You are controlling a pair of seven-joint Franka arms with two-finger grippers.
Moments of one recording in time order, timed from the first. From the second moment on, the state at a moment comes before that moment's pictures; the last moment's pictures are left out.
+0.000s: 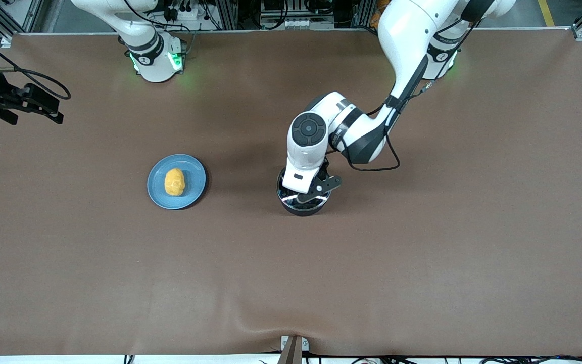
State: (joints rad) left arm -0.65 0.69 -0.13 -1.42 0.02 2.08 -1.22; right arm -0.02 -0.04 0.05 -1.54 0.02 1.46 0.04
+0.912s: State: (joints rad) left arm -0.40 0.39 -0.08 -1.50 0.03 1.83 -0.80; right arm -0.01 -0.01 0.06 -1.73 0.10 1.61 0.11
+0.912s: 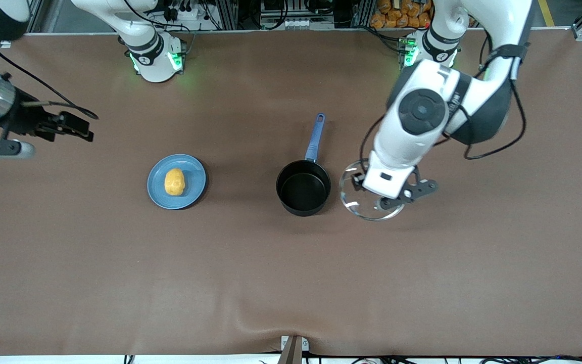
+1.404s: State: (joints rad) left arm -0.16 0.24 -0.08 -1.82 0.04 2.06 -0.47; right arm 0.06 0.00 0.07 -2.01 0.10 1.96 0.18
